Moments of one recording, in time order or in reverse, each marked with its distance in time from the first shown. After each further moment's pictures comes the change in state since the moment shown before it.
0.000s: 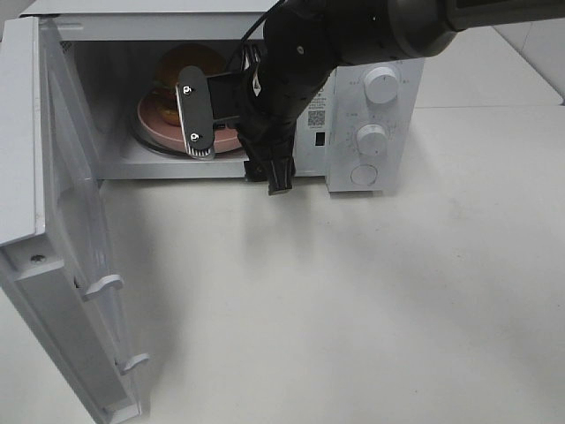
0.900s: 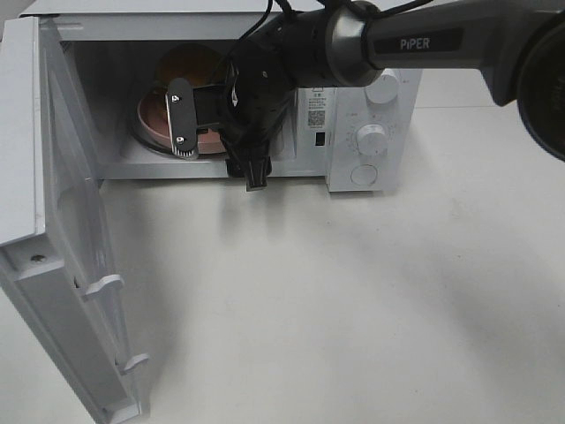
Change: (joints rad) left arm 0.000 0.000 0.000 0.000 0.000 0.000; right arm -0.024 0.227 -0.260 -0.010 0.006 0.011
